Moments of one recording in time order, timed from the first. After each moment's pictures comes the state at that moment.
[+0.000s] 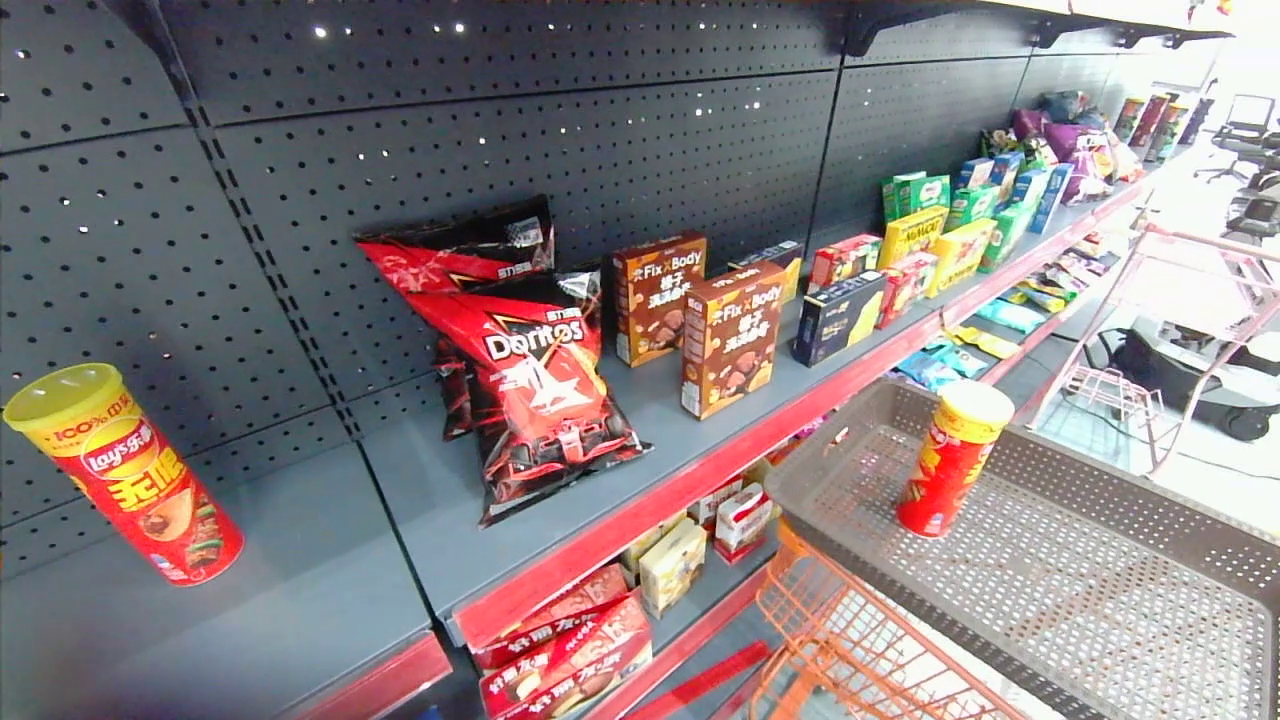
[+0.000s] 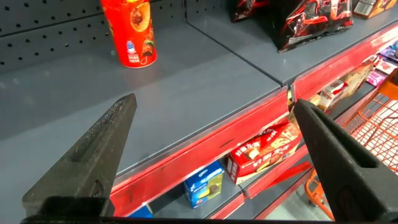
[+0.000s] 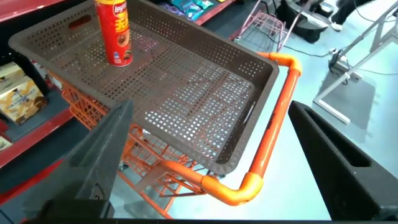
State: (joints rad) left arm 0.00 0.00 0.00 0.00 0.05 -0.02; right arm -0.25 0.25 -0.56 0.47 -0.09 -0.15
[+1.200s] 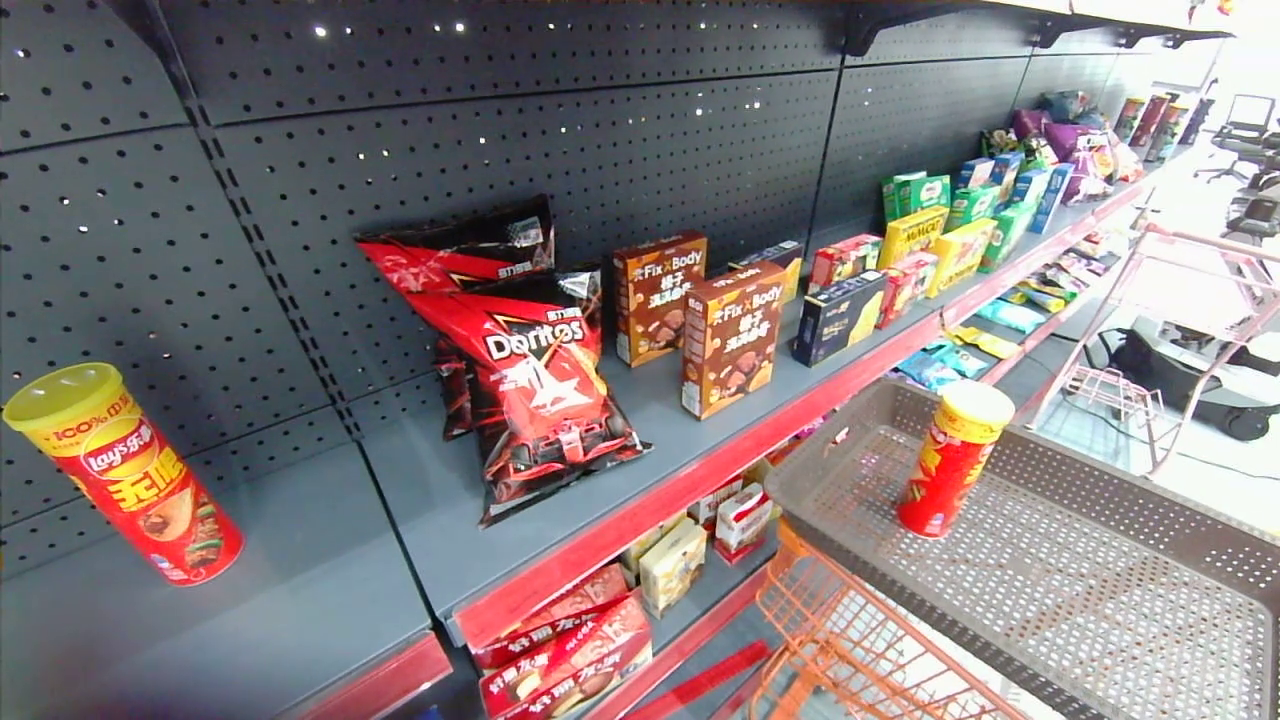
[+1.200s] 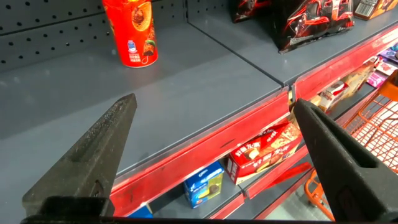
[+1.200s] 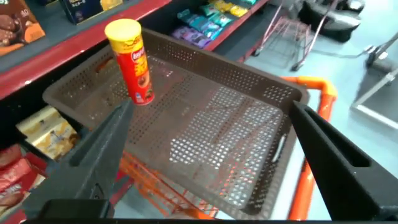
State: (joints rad) left arm 0.00 0.00 0.00 0.00 0.06 -0.03; right arm -0.17 0.59 -0.49 0.05 -0.09 0.03
